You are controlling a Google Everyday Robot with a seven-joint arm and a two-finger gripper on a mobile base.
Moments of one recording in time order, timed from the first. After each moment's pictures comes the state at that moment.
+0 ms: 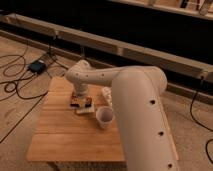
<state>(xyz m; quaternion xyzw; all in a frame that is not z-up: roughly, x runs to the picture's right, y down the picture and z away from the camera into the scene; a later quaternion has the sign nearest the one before) -0.133 0.081 0.890 -0.32 0.00 0.08 0.94</state>
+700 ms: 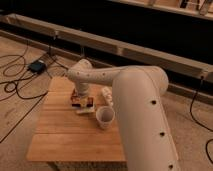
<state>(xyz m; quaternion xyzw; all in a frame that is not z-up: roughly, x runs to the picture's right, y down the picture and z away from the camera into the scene) -0.121 0.085 0.881 -0.33 0.01 0.08 0.94</state>
